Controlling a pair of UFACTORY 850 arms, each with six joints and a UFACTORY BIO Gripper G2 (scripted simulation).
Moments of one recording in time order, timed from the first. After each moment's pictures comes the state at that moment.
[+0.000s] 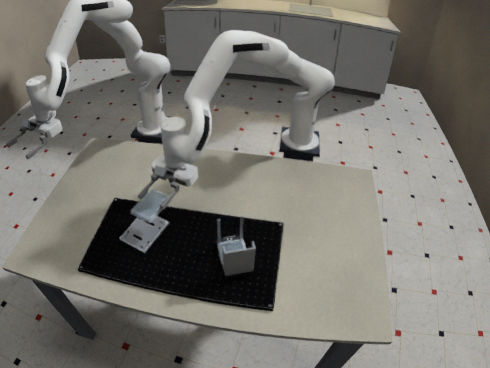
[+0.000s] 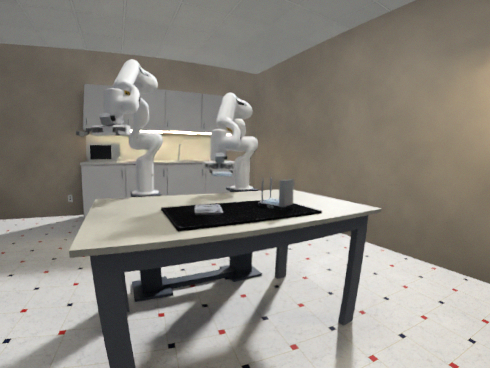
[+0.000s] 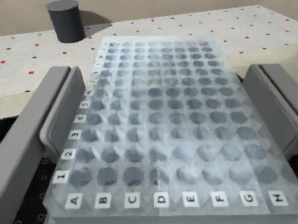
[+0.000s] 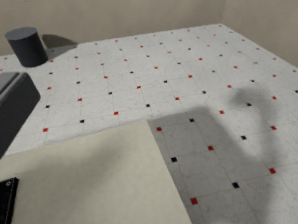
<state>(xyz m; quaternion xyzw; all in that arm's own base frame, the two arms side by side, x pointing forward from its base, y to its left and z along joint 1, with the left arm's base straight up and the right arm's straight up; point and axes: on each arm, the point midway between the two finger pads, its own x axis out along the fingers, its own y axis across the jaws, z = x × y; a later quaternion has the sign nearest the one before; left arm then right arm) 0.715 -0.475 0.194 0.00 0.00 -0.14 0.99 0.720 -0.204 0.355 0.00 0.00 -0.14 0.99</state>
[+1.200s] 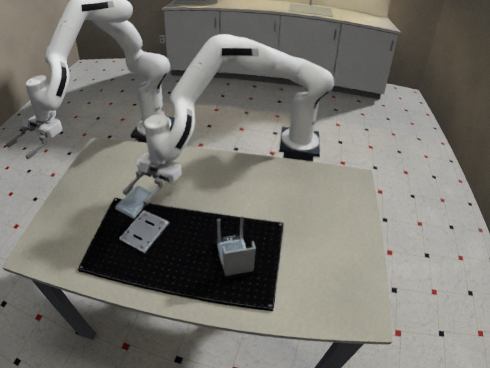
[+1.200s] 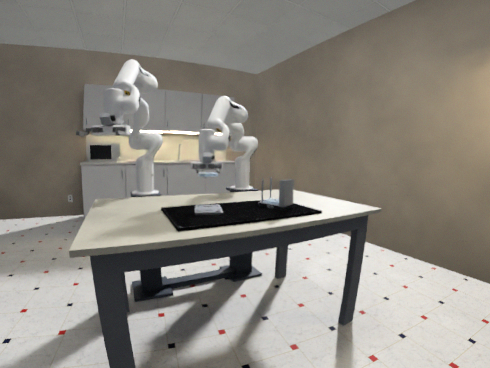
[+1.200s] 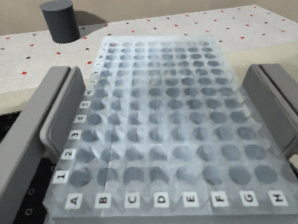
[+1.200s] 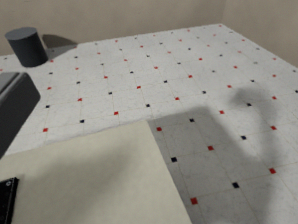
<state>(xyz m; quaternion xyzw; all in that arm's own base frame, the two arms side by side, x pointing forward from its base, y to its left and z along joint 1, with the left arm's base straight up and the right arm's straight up) 0.706 -0.538 0.192 0.00 0.00 -0.14 0.99 0.720 -0.204 0.355 0.00 0.00 -0.14 0.99</state>
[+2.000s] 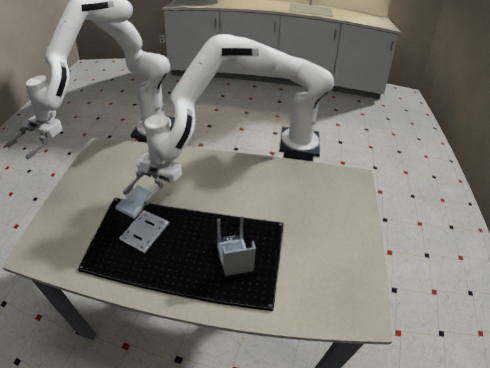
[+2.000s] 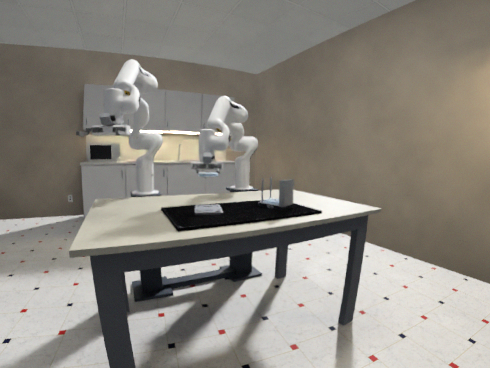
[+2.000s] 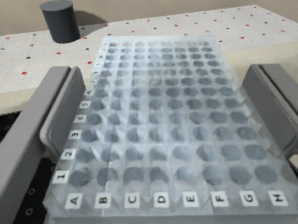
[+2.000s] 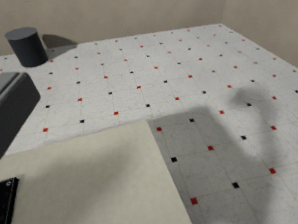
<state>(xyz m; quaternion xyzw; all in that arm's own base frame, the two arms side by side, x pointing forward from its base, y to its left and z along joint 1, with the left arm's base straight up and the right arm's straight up) 0.706 -0.537 0.192 0.00 0.00 -0.14 0.99 0.720 -0.204 0.355 0.00 0.00 -0.14 0.99</state>
